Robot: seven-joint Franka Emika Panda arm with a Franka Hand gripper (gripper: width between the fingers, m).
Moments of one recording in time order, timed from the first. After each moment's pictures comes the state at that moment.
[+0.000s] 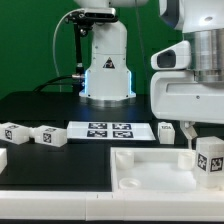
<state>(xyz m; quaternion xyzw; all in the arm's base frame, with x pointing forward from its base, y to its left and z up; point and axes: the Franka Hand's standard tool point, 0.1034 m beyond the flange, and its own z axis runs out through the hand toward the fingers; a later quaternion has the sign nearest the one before) 0.640 0.122 0.078 -0.94 0.33 -0.02 0.08</state>
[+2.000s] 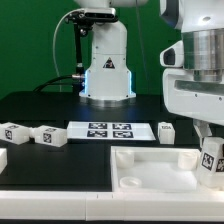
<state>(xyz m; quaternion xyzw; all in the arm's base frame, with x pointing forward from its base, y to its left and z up) 0.639 0.121 0.079 -0.84 0.54 0.00 0.08</state>
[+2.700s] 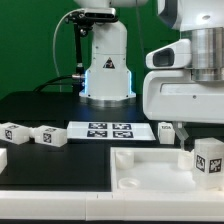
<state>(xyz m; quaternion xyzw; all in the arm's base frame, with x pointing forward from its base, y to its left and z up) 0.641 0.115 0.079 -0.97 0.25 -0.03 0.06</state>
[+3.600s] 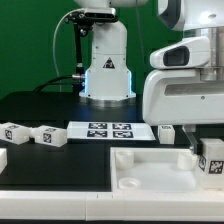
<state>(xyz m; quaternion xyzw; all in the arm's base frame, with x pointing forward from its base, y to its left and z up) 0.644 0.114 0.079 -0.99 0.12 -0.05 0.04</state>
